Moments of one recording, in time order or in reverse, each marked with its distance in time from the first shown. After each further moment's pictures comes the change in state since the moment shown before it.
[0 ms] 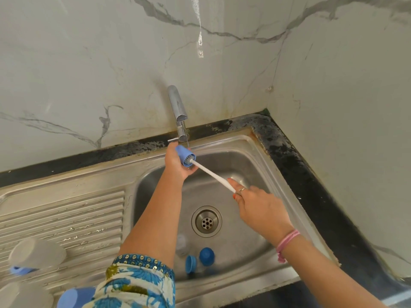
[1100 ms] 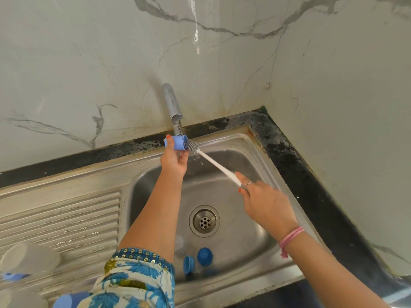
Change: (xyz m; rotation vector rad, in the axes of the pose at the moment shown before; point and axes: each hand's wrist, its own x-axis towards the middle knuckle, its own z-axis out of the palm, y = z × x) left_hand 0.017 -0.003 0.008 -0.335 0.035 0.147; right_hand 0.007 0.016 -0.005 0.004 0.026 0.068
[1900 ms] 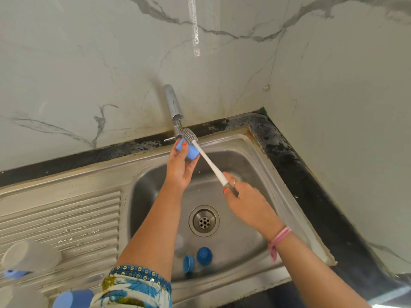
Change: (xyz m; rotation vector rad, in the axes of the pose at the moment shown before) left_hand -0.020 -0.015 -0.021 0.137 -0.305 0.040; right_hand -0.001 -0.039 -0.009 0.578 -0.118 0.070
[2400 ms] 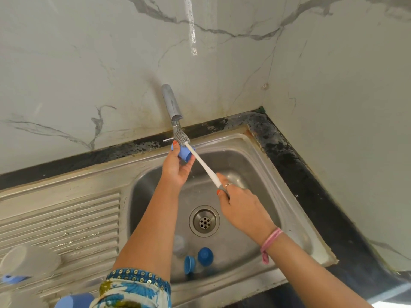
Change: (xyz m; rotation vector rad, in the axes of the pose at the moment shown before) left_hand 0.002 0.010 0.002 -0.083 0.182 -0.101; right_hand 0.001 -0.006 0.012 -0.162 0.020 -0.074
